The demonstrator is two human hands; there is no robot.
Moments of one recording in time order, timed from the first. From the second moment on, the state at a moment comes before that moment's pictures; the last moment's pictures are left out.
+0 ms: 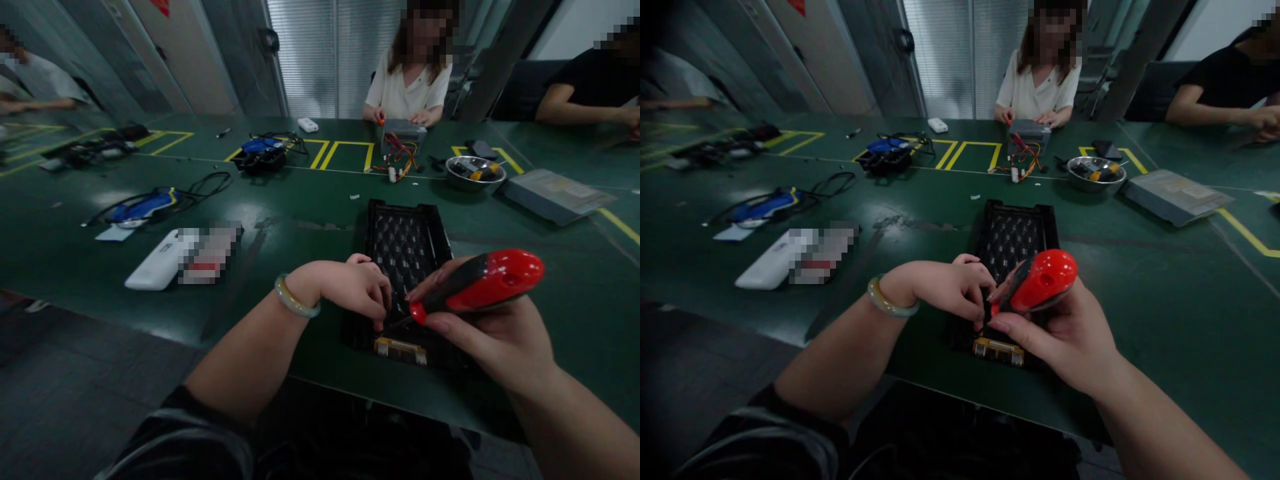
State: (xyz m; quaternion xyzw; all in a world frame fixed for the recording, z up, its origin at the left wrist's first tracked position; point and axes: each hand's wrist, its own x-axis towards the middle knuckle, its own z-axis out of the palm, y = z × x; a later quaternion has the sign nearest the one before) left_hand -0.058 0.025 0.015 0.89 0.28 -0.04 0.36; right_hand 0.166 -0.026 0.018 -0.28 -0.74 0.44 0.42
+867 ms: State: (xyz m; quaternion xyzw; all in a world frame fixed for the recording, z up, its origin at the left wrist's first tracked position) left_hand -0.059 0.029 0.016 0.89 0.27 -0.04 0.35; right_hand 0.165 -0.023 0.016 -0.42 -0.57 0.36 0.61
